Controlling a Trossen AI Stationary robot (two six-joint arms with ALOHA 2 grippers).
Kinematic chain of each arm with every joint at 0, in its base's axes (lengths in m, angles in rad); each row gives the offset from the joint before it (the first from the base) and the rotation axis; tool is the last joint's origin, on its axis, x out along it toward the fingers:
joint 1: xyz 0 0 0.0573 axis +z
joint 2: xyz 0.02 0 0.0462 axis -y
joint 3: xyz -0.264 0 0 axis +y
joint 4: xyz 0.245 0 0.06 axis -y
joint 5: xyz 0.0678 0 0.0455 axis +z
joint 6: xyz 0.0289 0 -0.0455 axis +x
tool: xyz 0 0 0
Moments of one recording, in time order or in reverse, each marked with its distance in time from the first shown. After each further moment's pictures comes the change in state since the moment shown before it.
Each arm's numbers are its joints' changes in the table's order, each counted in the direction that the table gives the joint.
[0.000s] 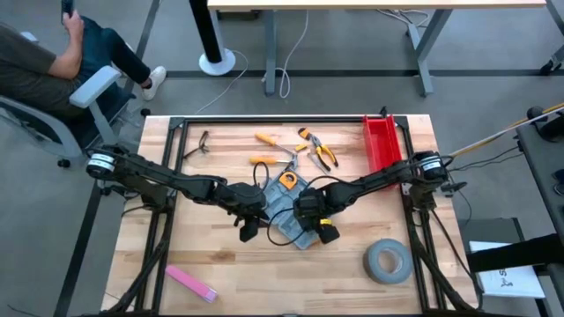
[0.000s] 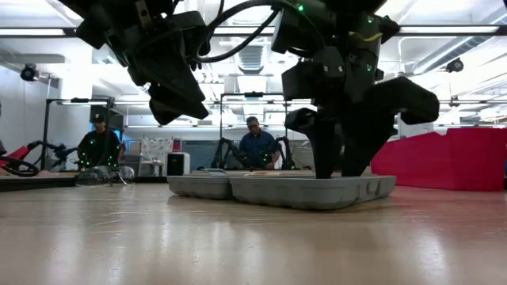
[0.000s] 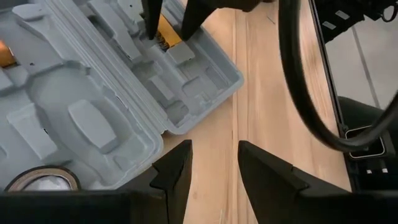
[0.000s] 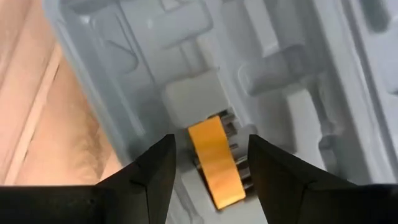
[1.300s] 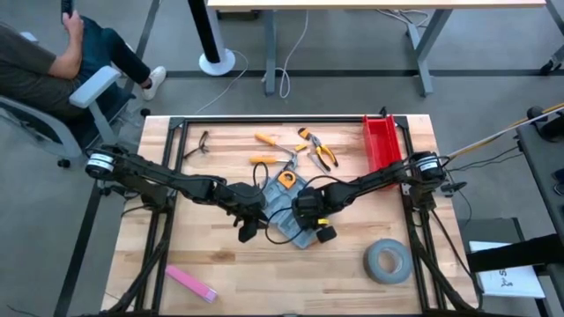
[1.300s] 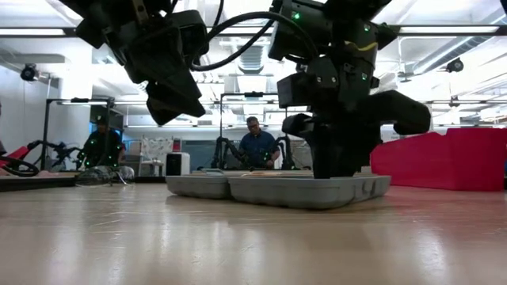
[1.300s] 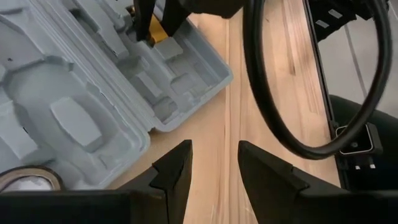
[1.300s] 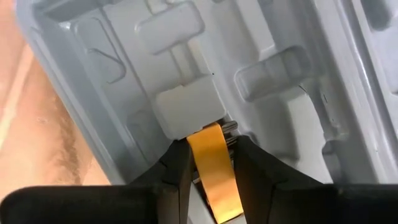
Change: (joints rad) left arm -0.002 0.007 0.000 -0.009 -0.026 -0.017; right arm -0.008 -0.025 0.001 0.028 -0.034 0.006
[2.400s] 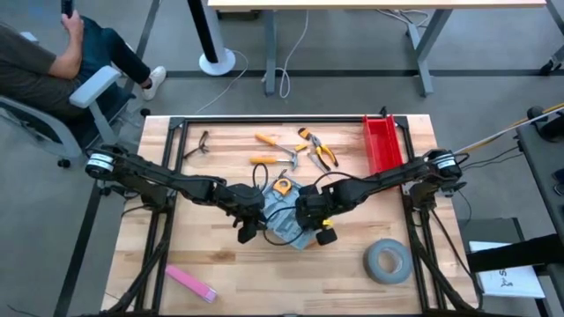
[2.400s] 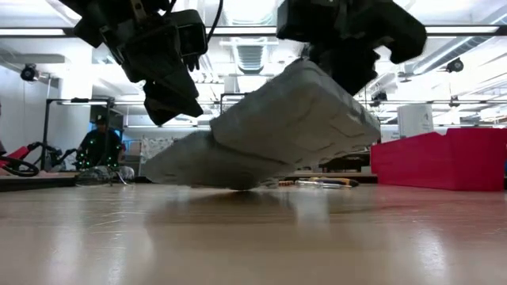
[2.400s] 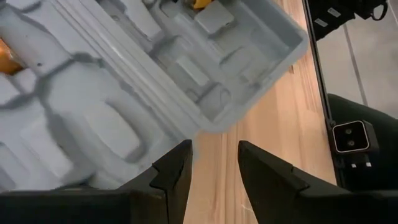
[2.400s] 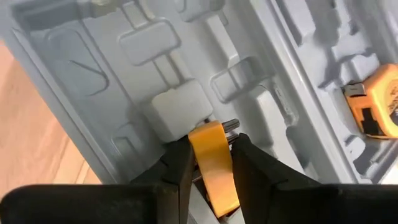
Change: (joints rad) left arm -0.009 0.002 0.000 -0.006 -0.002 -0.017; right arm 0.061 0.143 -0.079 -0.054 -0.012 0.128
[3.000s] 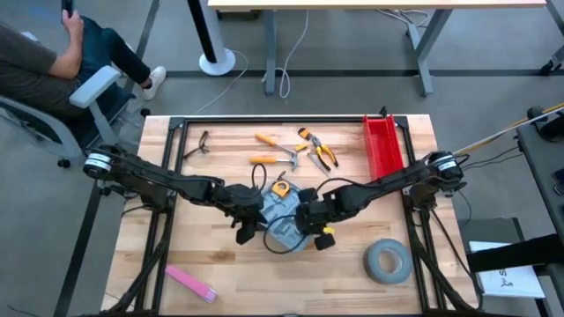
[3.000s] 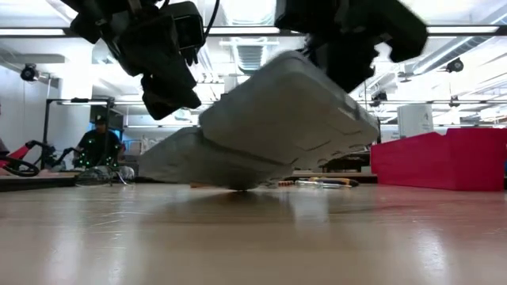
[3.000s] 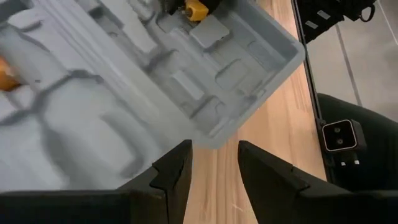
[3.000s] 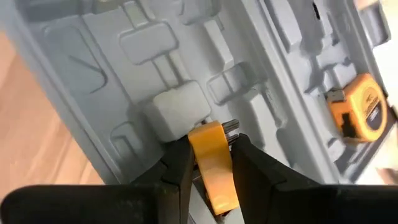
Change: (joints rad) left arm -0.012 0.024 0.000 -0.002 -0.001 -0.001; right arm 0.048 0.001 0.003 0.046 -0.086 0.023
